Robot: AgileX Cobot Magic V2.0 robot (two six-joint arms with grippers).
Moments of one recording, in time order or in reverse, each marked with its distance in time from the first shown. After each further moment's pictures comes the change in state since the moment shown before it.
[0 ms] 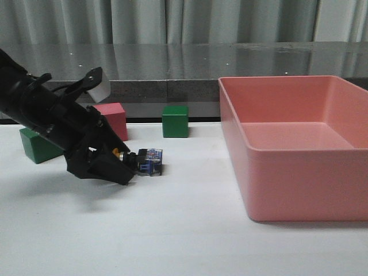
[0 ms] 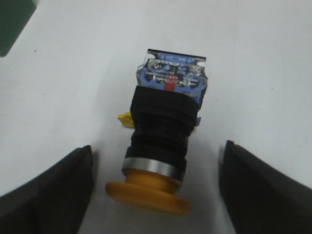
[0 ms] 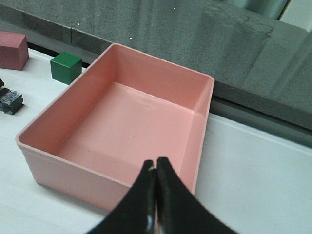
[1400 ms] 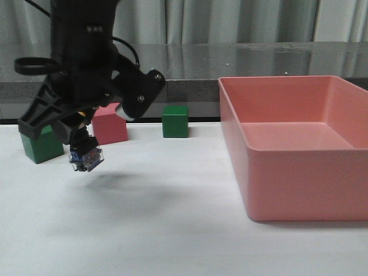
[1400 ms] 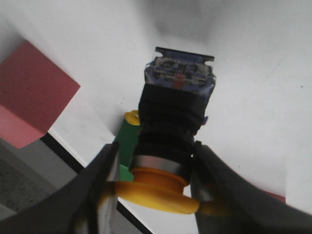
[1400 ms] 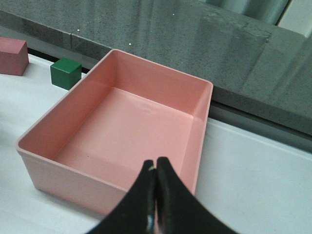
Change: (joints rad) left arm -0.535 -0.186 -0.153 1.939 0.269 -1.346; right arm 0.000 0.000 0.000 0.000 -0.020 0.000
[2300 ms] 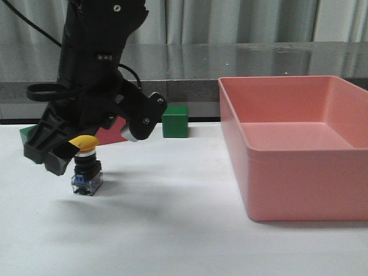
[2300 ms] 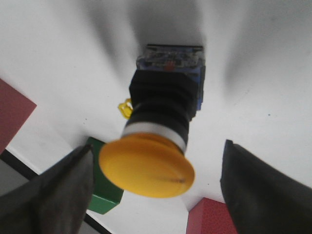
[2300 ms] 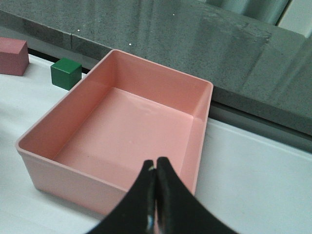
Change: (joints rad) left arm -0.006 0.037 -0.002 -0.058 0.031 -0.052; right arm 0.000 0.000 0.000 0.000 0.000 0.000
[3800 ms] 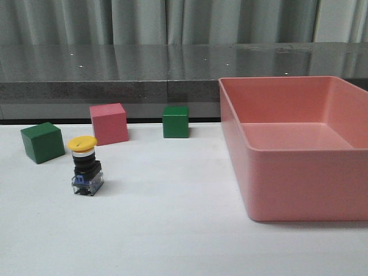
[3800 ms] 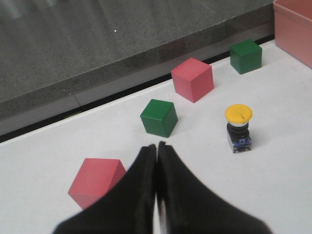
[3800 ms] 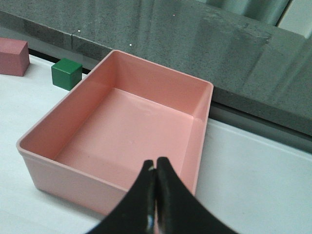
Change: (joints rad) left arm 0.465 -1.689 0.938 -0.518 -0.543 -0.644; right arm 0.000 0.000 0.000 0.000 0.000 0.002
